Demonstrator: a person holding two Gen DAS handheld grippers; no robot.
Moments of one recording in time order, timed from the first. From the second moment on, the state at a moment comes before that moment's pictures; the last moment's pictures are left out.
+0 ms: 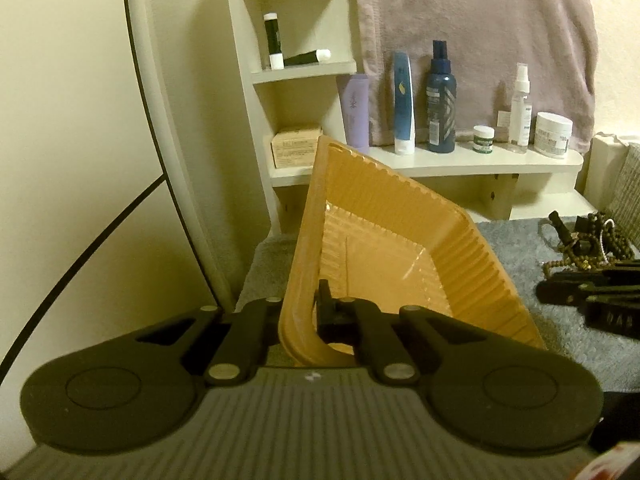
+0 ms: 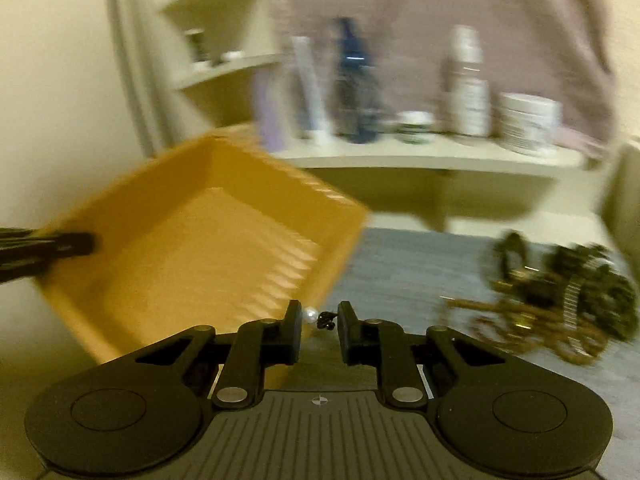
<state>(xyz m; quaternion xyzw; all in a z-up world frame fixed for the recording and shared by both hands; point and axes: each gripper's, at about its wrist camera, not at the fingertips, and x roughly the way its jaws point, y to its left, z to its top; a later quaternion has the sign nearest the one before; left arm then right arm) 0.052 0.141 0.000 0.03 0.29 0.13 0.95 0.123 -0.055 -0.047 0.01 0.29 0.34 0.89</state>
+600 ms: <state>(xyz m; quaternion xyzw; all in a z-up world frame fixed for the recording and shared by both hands) 0.053 0.141 -0.004 0.04 0.28 0.13 0.95 0.115 -0.065 -0.056 0.05 0.29 0.31 0.90</state>
